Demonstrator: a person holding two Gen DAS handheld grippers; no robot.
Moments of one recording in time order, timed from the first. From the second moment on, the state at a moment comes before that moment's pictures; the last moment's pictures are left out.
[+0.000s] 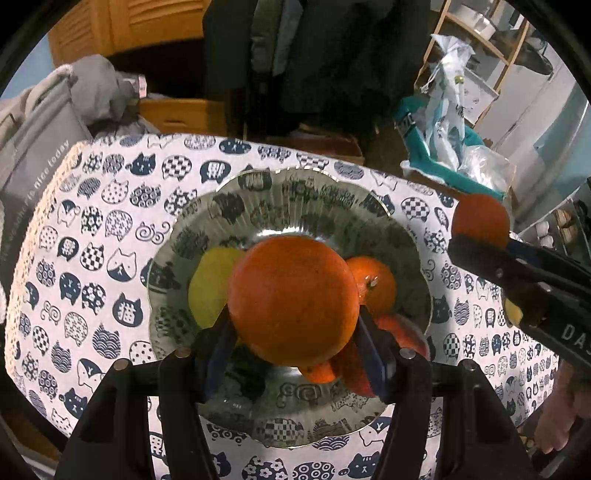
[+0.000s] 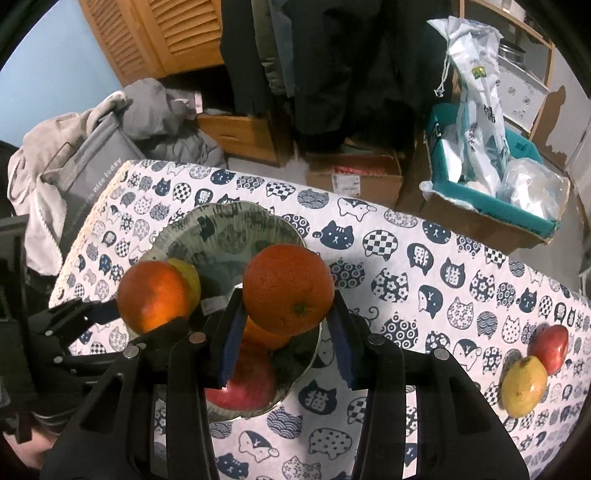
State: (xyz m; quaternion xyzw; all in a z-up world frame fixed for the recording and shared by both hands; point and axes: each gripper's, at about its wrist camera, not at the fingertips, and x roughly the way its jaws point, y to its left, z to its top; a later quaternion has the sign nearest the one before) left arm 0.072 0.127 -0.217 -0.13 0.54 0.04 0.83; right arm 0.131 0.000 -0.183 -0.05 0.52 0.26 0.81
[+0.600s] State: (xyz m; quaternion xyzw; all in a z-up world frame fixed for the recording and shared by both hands) left arm 0.075 0.135 -0.216 -0.13 0.53 0.06 0.83; right arm 0.137 0.008 -0.194 -0.04 0.53 0.27 0.81
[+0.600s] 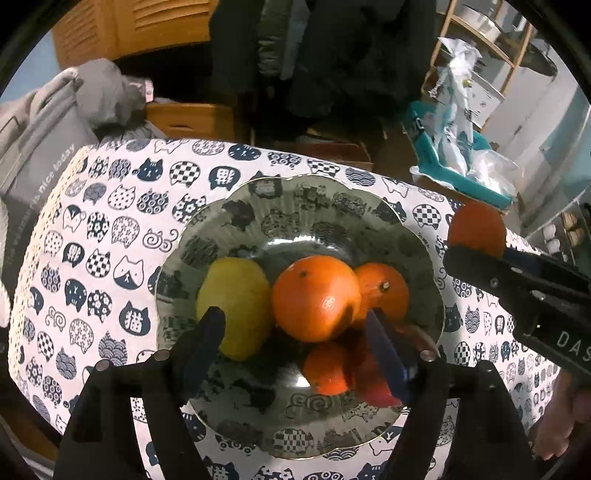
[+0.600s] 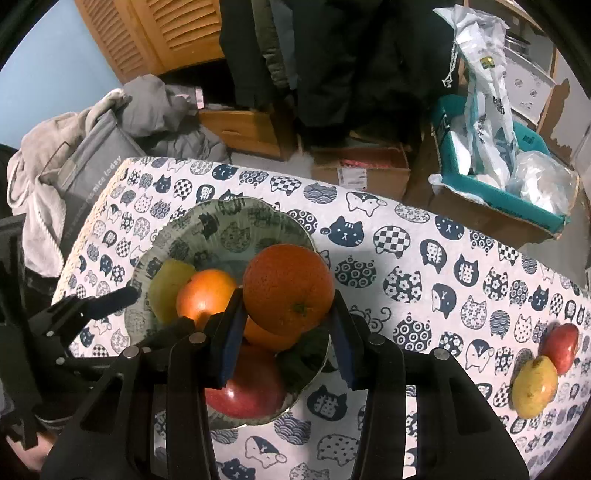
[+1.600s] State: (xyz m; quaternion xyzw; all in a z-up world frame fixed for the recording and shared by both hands) left arm 0.058 0.182 -0.203 -0.14 0.52 0.13 0.83; right arm 0.141 0.048 -0.210 -0.06 0.54 0.30 0.79
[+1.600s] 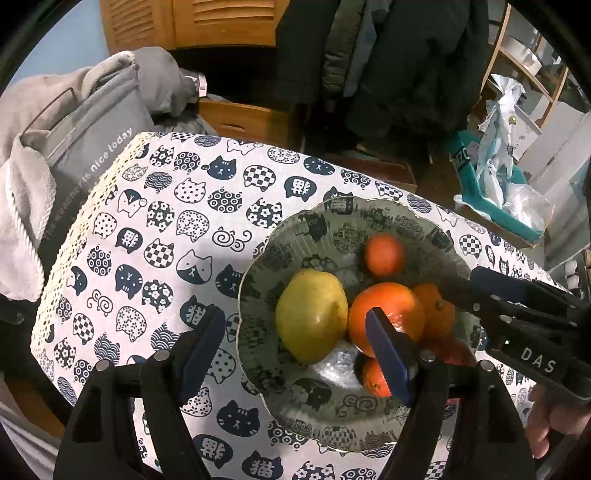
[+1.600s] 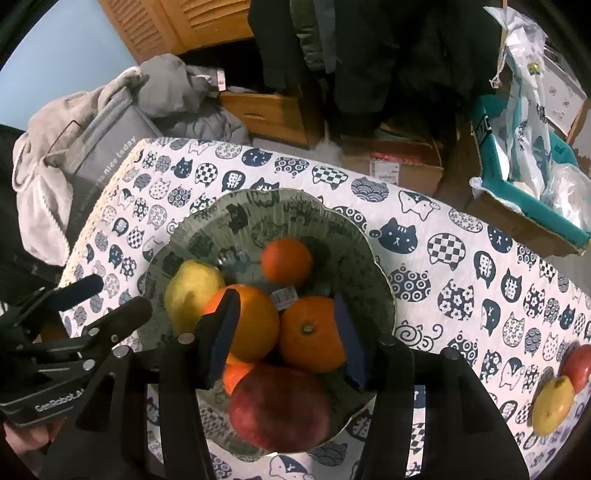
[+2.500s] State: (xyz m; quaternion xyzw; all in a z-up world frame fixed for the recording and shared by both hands) left arm 0.054 0.128 -0.136 -0.13 0.47 0.09 0.87; right arm 0.129 -0.046 -0.143 -0.04 0.48 0.21 0.85
